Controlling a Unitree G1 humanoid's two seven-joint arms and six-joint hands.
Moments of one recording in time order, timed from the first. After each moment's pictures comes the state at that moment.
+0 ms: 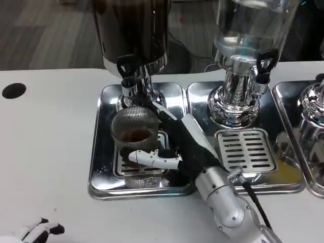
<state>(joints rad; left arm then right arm) 1.07 0.19 0.21 -0.70 0.99 -0.24 0.04 -0.34 0.04 0.32 0.53 -0.36 -0.14 -0.08</state>
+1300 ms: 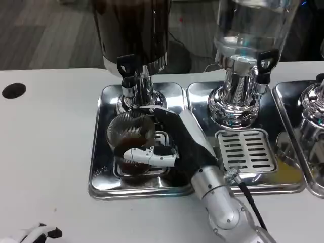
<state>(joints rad) 1.07 0.19 0.21 -0.68 0.99 -0.23 0.04 -0.34 0.05 0.33 0.54 -0.38 -0.20 -0.15</state>
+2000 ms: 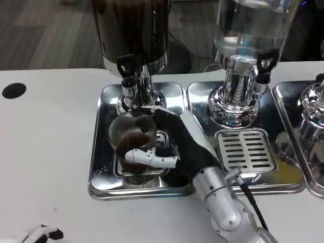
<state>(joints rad) 1.07 0.20 0.21 -0.68 0.99 -0.22 0.03 -0.34 0.04 0.34 0.55 -0.39 -0.21 -0.15</state>
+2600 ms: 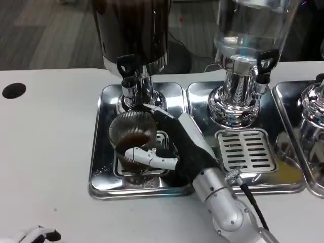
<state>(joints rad) 1.07 0.20 0.22 -0.68 0.98 -0.22 0.03 -0.34 0.03 0.34 0.56 -0.37 -0.22 -0.12</state>
